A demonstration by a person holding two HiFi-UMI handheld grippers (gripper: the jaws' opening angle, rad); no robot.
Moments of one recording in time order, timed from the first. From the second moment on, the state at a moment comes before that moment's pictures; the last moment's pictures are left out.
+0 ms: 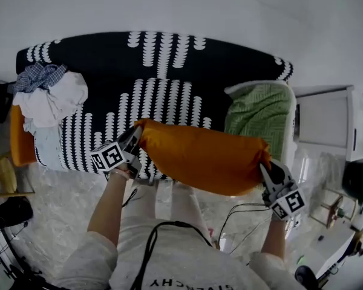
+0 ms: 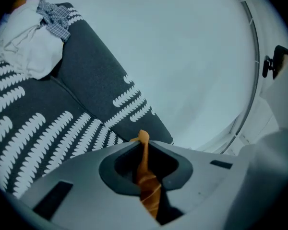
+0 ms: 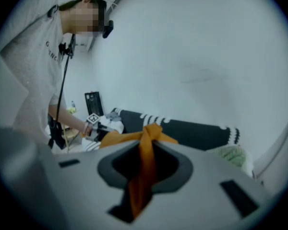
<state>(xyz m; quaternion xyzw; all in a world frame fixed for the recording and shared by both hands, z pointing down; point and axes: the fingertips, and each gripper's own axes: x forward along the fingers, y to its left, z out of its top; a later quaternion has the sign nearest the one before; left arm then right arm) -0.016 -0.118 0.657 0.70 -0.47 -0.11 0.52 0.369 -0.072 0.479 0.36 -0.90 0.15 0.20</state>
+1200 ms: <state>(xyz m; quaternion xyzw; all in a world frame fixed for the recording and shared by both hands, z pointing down) -0.240 -0.143 0.605 0.68 -0.57 -0.17 0.42 0.192 -0.162 0.611 0.42 -0.85 0.28 0.16</state>
